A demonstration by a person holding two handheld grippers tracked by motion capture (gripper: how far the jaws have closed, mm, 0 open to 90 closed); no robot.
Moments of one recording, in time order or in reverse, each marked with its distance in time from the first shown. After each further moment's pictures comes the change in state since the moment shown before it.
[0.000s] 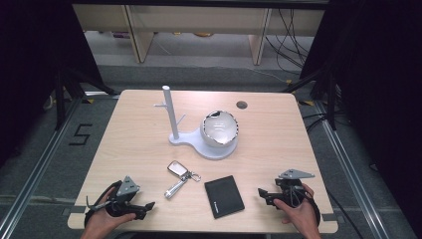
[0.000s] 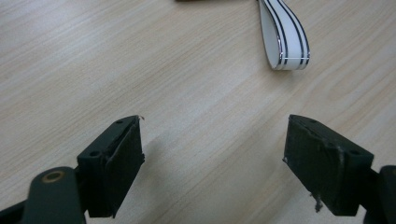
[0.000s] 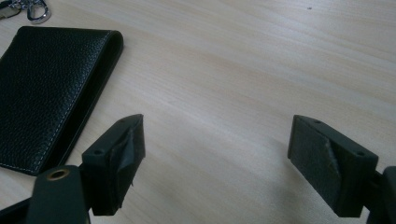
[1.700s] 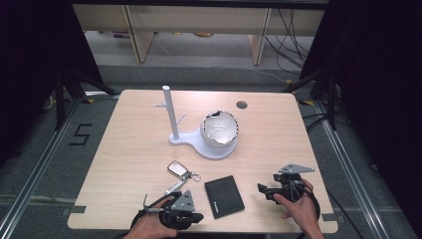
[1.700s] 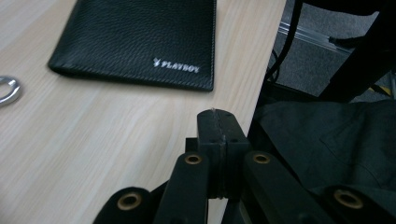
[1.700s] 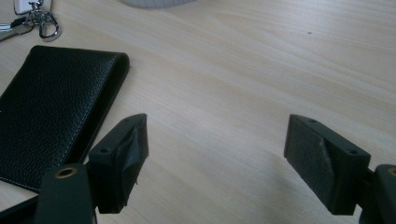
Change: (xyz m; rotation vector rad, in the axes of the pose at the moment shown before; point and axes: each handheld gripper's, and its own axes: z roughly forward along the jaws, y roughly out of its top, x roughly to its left) left arm -0.128 0.076 0.041 -0.014 -0.431 0.260; right arm -0.003 0.015 -0.001 -0.015 0.016 -0.028
